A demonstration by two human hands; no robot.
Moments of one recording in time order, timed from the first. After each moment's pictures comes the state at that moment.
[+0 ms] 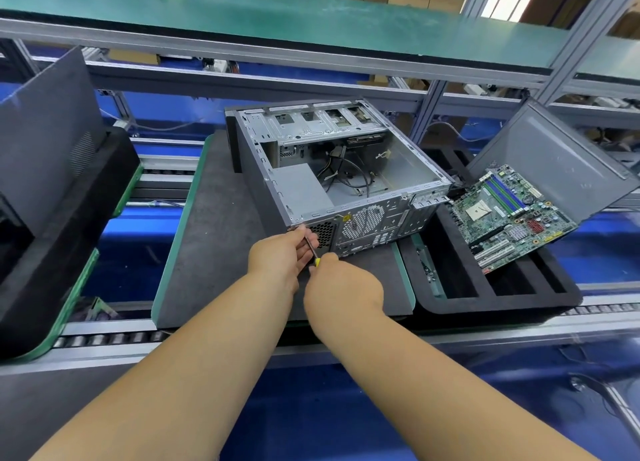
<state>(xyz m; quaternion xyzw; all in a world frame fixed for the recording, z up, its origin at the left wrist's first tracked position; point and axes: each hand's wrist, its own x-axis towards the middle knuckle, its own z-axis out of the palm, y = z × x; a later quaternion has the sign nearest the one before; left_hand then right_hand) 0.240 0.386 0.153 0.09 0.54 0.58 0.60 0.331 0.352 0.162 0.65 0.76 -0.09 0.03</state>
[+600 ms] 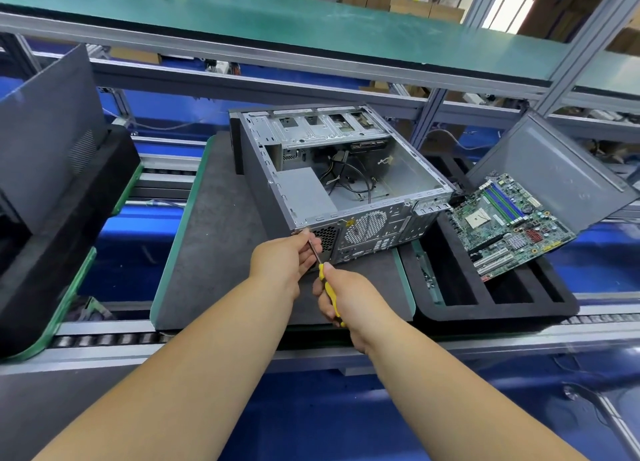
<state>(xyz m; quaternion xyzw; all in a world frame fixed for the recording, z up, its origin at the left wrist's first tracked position) 0.237 0.387 0.149 0.10 0.54 0.58 0.60 0.343 0.356 0.161 0.62 0.42 -0.63 -0.19</state>
